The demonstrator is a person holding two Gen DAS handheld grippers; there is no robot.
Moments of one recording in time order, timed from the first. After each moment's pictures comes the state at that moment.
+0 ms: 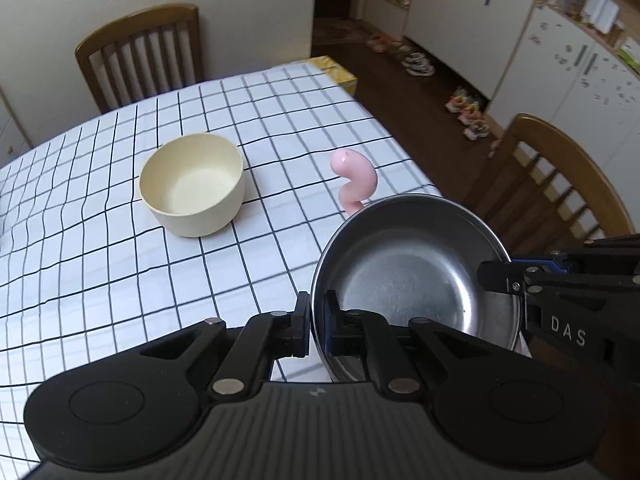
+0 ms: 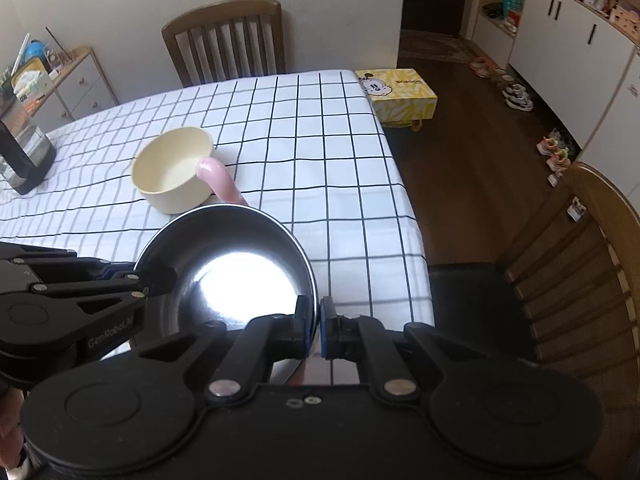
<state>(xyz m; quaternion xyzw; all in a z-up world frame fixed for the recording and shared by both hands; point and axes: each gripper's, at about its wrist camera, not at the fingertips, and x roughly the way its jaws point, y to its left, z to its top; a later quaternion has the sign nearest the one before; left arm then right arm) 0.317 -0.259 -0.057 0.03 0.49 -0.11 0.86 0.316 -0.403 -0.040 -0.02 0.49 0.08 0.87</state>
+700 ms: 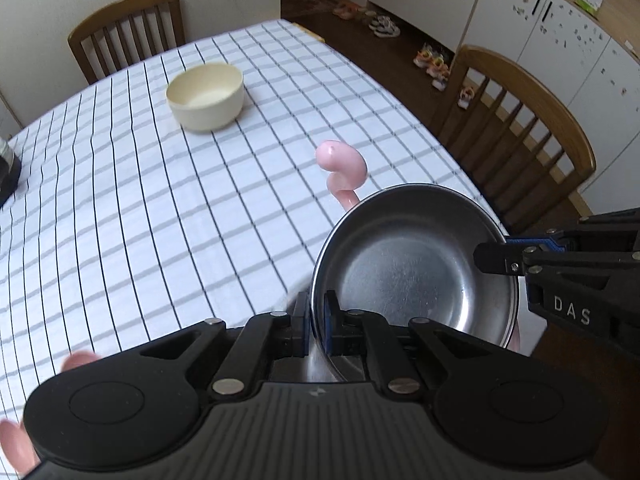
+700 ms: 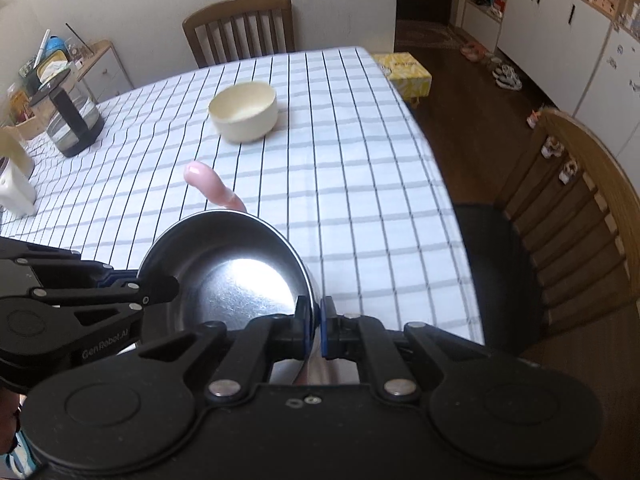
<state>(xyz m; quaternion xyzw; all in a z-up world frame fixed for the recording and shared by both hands) 0.171 -0.218 -0.044 0.06 0.52 -0.15 0.84 0.163 -0.362 -0.017 0.00 0.51 0.06 0.86</state>
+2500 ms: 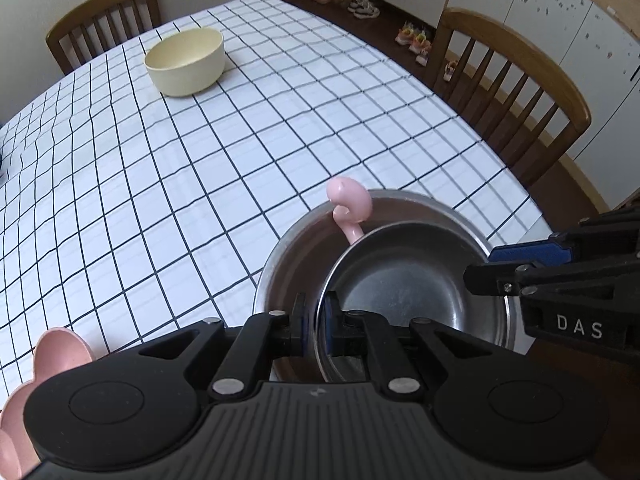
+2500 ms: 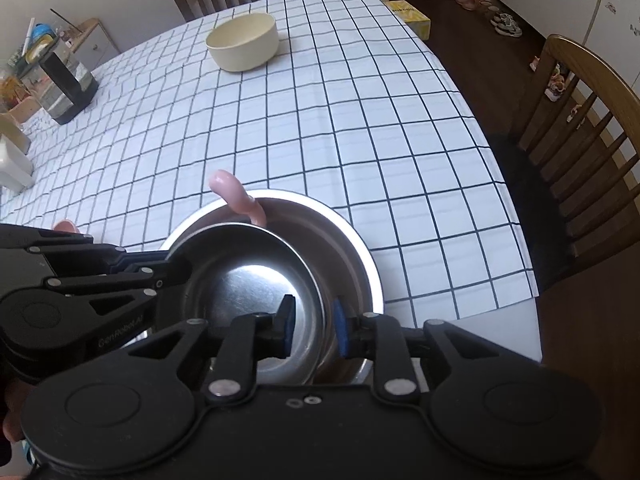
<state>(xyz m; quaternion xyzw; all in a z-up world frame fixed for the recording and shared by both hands) 0.151 -0.208 -0.084 0.09 0.52 -0.18 0.83 0.132 -0.349 -0.066 0.04 0.55 0.06 0.83</state>
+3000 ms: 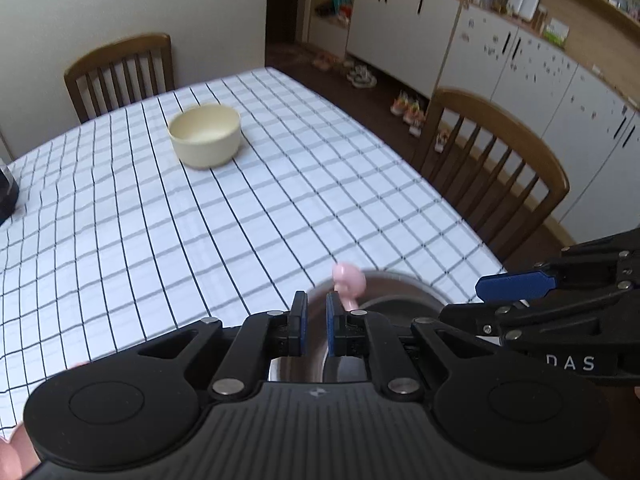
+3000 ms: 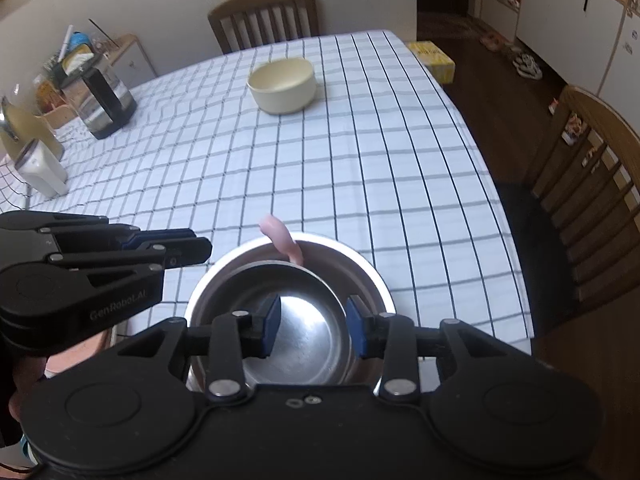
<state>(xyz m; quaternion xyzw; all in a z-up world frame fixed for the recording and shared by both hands) 0.143 -0.186 -0.032 0.04 0.44 -0.19 0.88 0.124 -0.341 -0.025 0.02 0.50 0.10 0.86</state>
